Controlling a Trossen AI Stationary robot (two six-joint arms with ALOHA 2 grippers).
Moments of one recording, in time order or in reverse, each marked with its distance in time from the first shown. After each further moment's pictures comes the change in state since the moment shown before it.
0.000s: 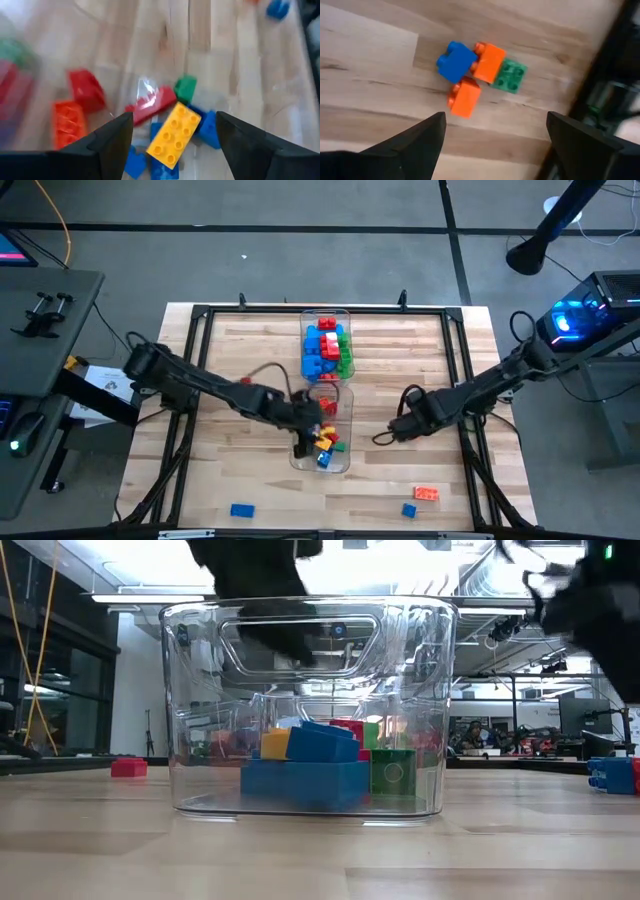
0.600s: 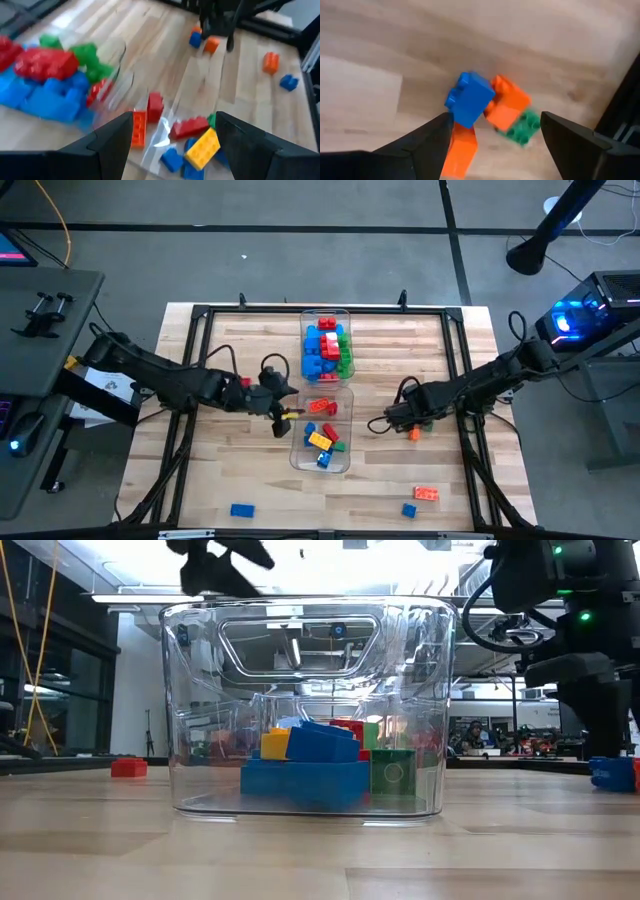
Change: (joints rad) left arm -0.027 -0.386 -0.180 -0.017 -0.289 -0.136; right arm -0.150 -0.005 -0.191 0.203 0.018 -0.148
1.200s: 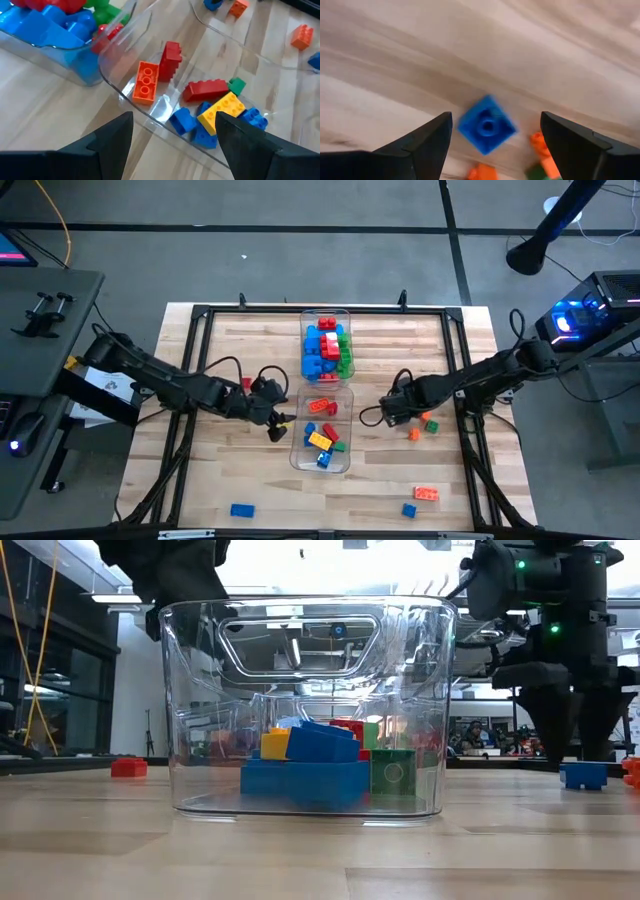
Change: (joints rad) left arm -0.032 -0.001 -0.154 0.002 0.004 -0.195; right arm -0.085 0.001 -0.022 0.145 0.107 -0.190
